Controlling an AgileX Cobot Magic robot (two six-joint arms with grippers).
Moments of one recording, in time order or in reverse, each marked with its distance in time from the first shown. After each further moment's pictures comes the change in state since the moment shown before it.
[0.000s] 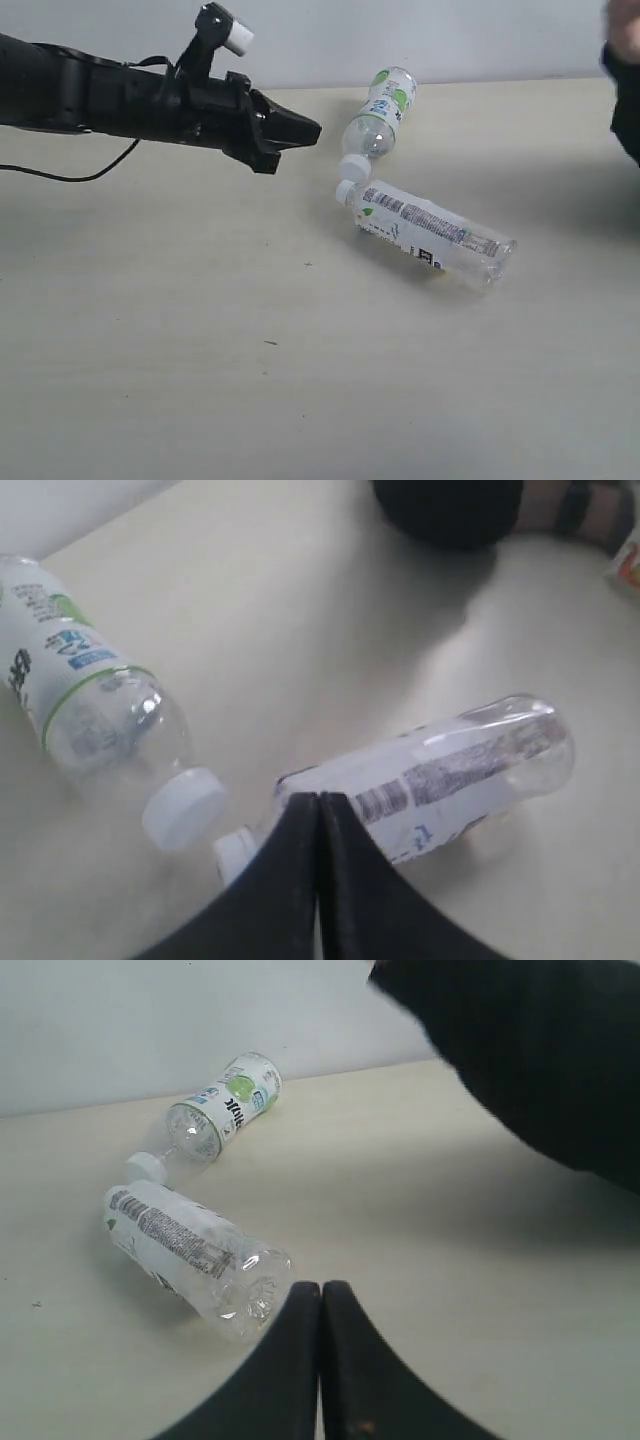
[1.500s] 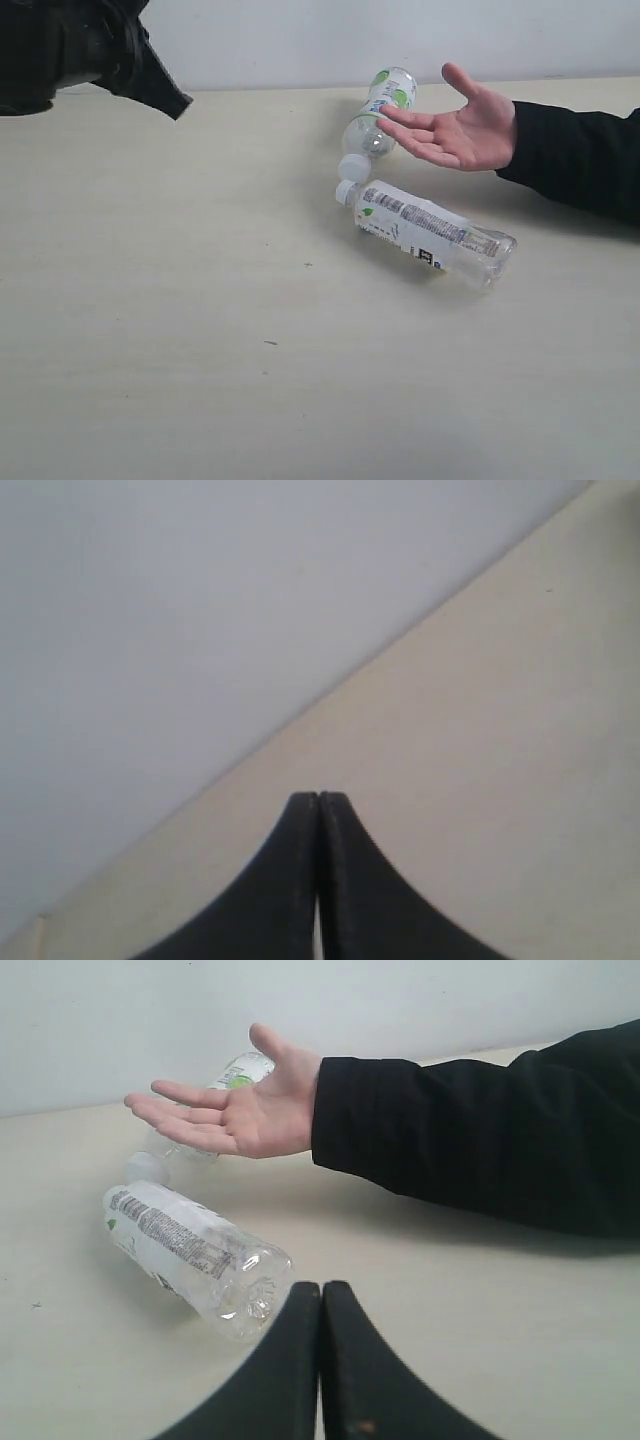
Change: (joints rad) left arm -0.255 -0.401 0.175 0.019 -1.394 0.075; right arm 0.000 0.000 0.000 0.000 0.000 0.000
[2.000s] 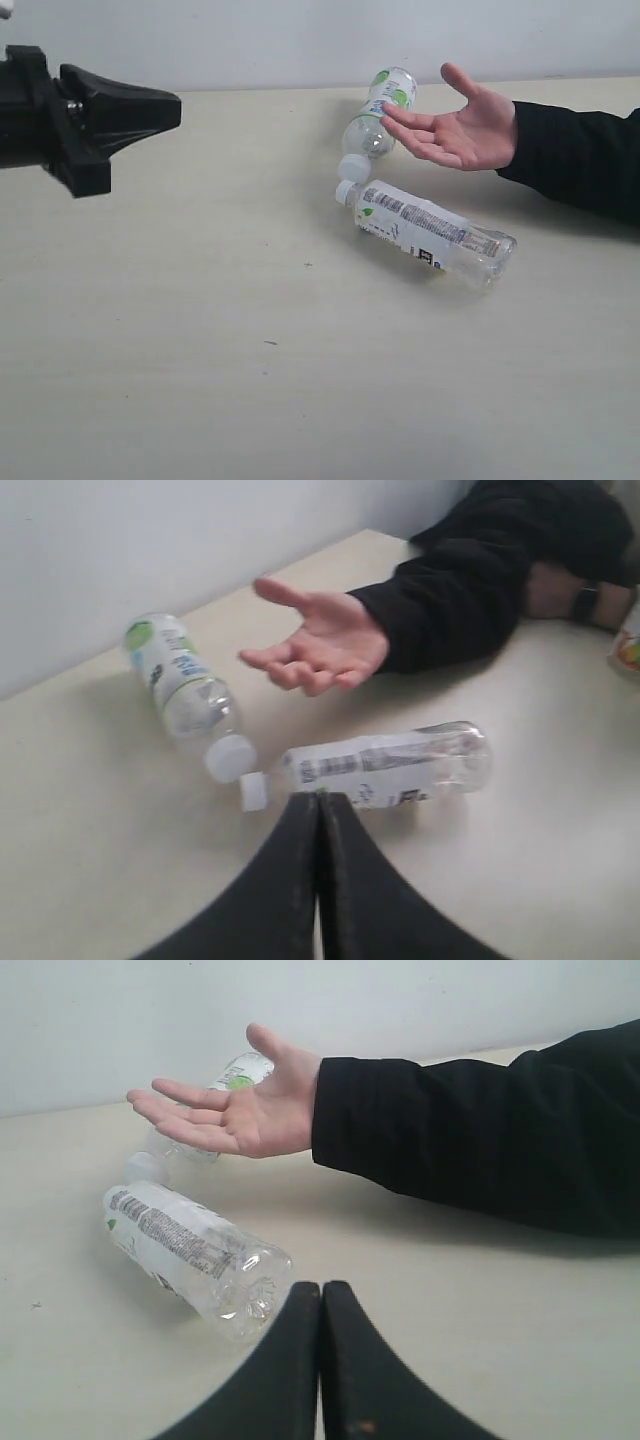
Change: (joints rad) left arm 0.409 -0.298 0.397 -0.090 1.336 -0.070; right arm 0.000 0.000 0.000 0.000 0.000 0.000
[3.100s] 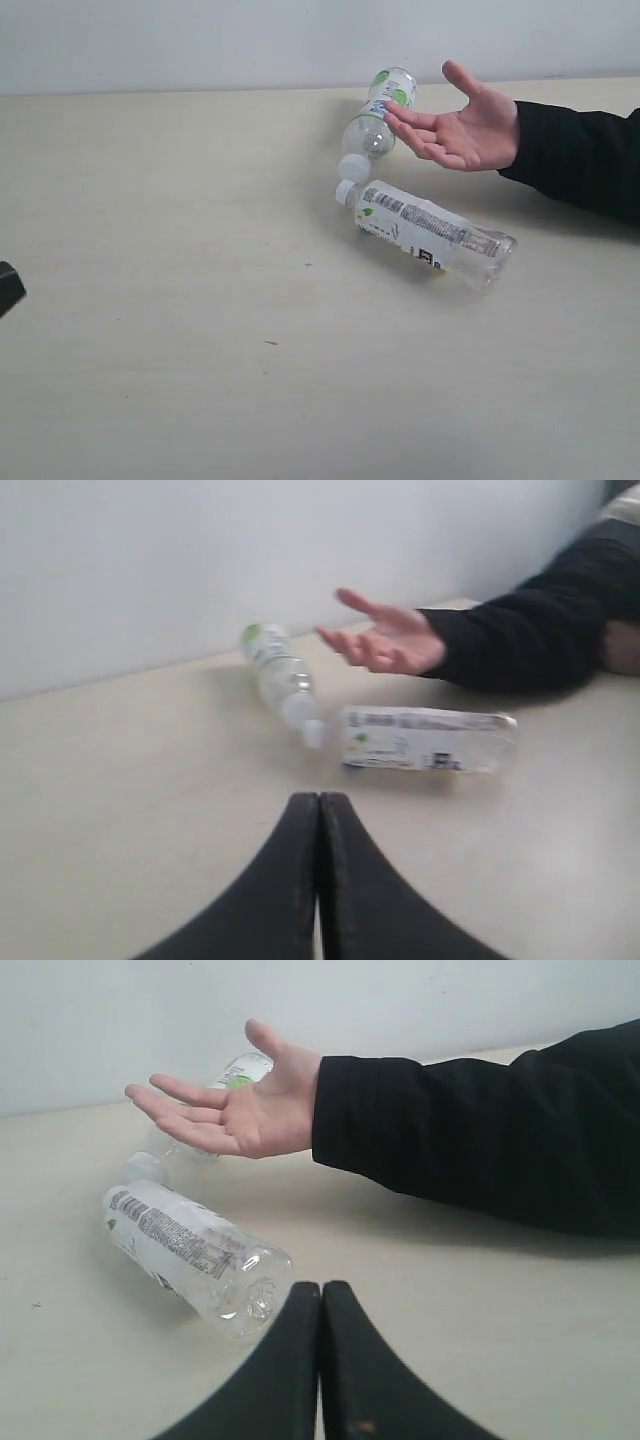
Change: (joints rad) left arm 0.008 -0.967 0.609 0.009 -0.286 -0.265; right arm 0.000 0.000 0.000 0.000 0.000 0.000
